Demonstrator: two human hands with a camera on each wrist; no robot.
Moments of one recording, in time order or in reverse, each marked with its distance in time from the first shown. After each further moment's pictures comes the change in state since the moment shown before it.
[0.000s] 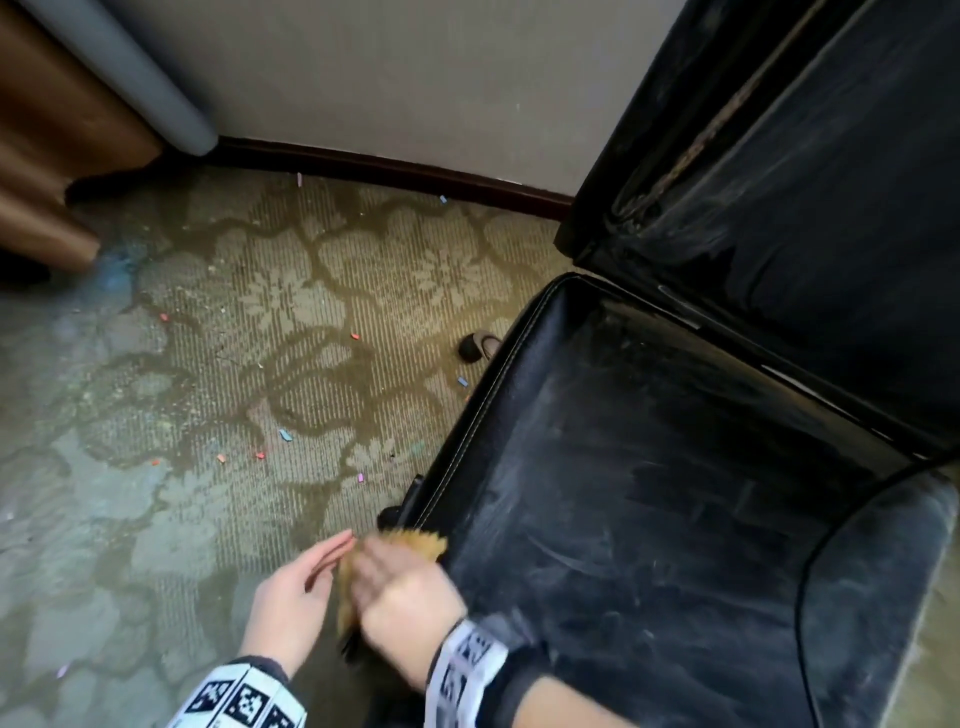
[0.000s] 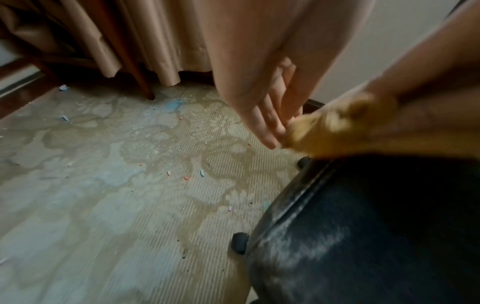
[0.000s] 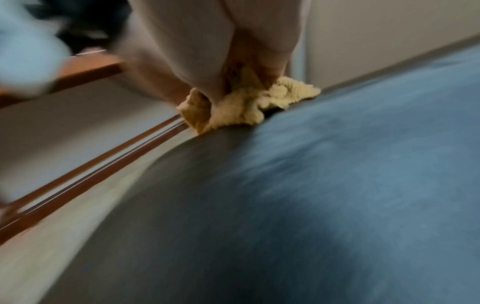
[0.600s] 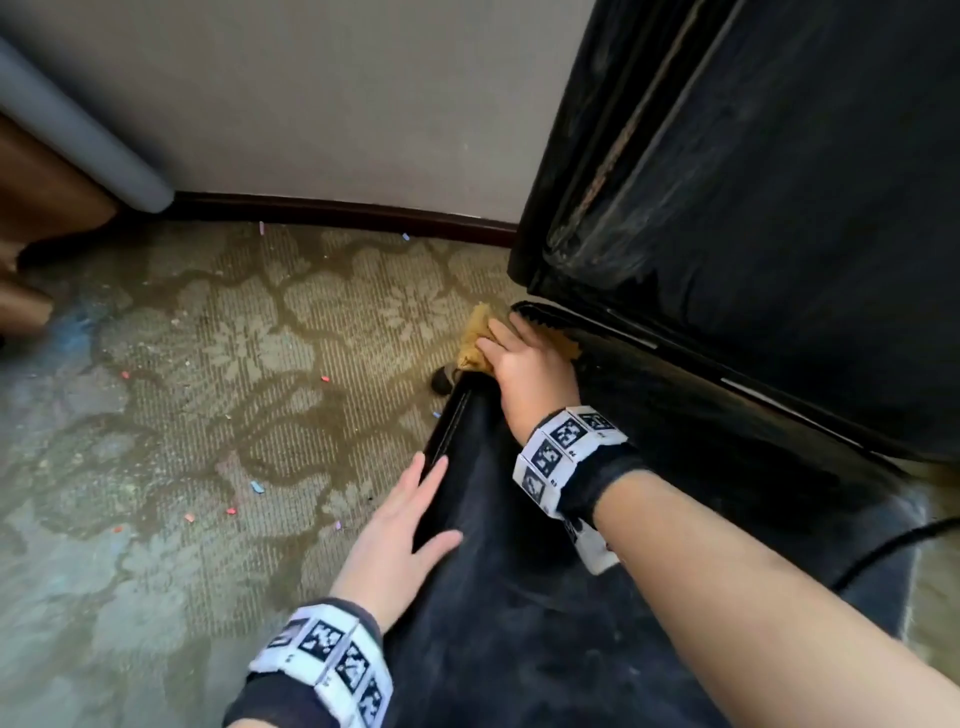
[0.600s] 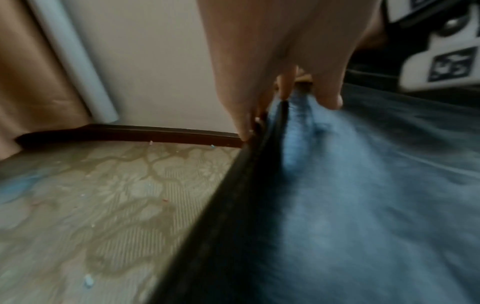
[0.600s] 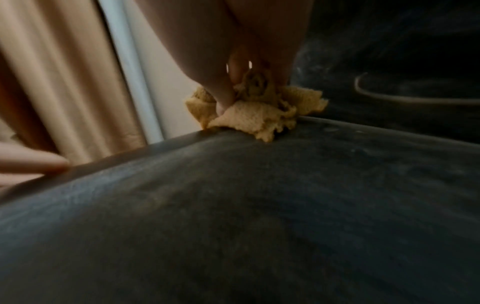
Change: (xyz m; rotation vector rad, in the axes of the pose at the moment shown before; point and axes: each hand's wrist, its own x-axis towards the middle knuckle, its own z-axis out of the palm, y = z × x) left_hand 0.029 0.112 0.050 0.235 -0.185 0.477; right_hand 0.041 0.141 -0.177 -0.110 0.603 0.149
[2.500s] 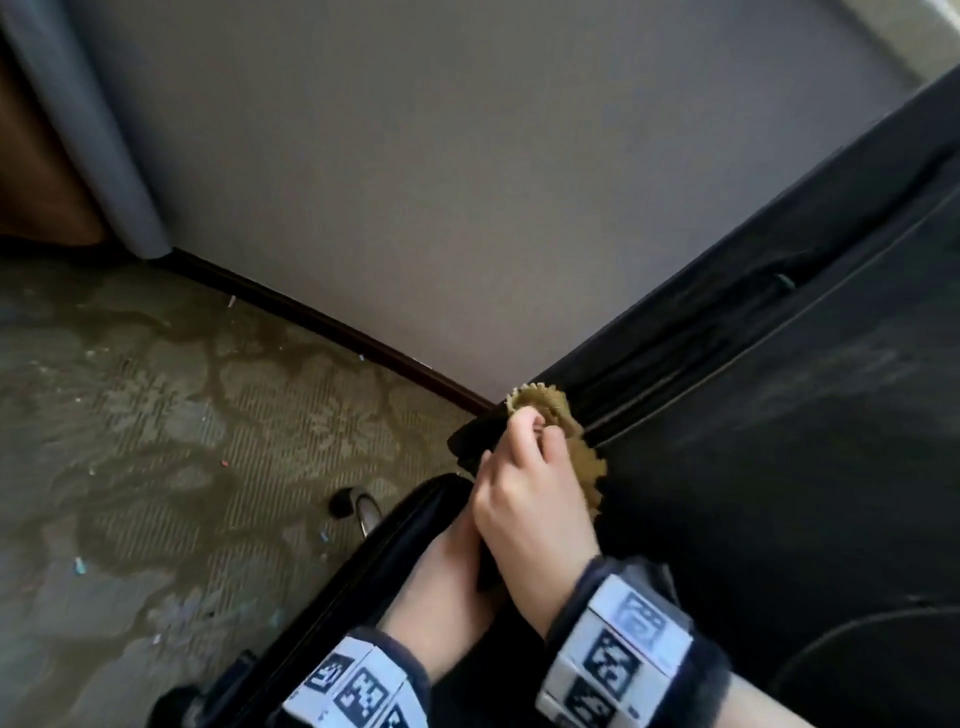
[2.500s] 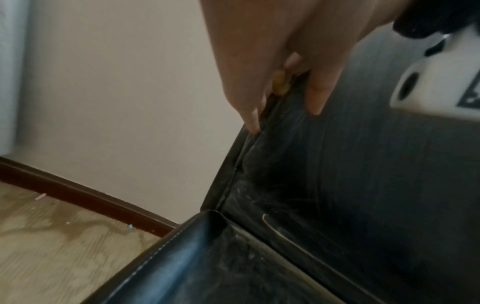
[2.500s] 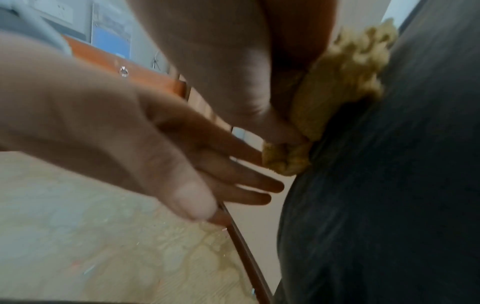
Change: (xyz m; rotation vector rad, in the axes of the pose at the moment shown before) left_hand 0.035 0.174 -0.052 -0.368 0.323 0.208; right_hand -0.023 -0.057 -0.168 -0.778 -0.061 -0.184
